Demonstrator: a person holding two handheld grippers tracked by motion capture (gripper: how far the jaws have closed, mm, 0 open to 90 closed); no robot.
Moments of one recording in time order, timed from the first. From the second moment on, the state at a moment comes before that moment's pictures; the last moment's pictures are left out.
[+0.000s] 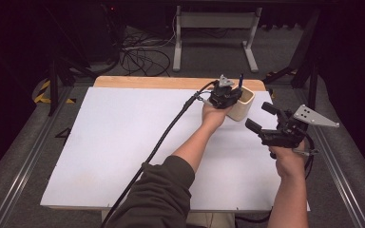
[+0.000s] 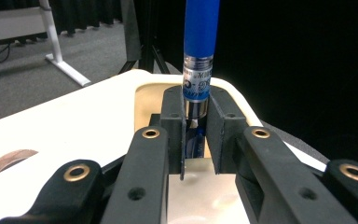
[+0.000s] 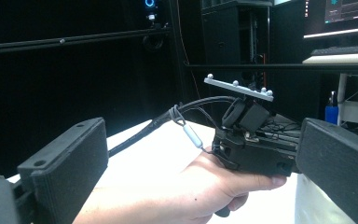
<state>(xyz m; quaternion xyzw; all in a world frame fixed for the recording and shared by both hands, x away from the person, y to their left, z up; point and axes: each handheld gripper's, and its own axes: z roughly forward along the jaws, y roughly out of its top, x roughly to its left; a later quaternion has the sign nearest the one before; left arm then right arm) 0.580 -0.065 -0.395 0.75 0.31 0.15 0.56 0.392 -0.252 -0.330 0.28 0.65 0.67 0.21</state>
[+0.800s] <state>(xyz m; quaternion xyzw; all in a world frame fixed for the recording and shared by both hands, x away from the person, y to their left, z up) 0.580 -0.058 -0.386 0.75 0.31 0.15 0.56 0.393 -0.250 -0.330 0.28 0.65 0.67 0.21</state>
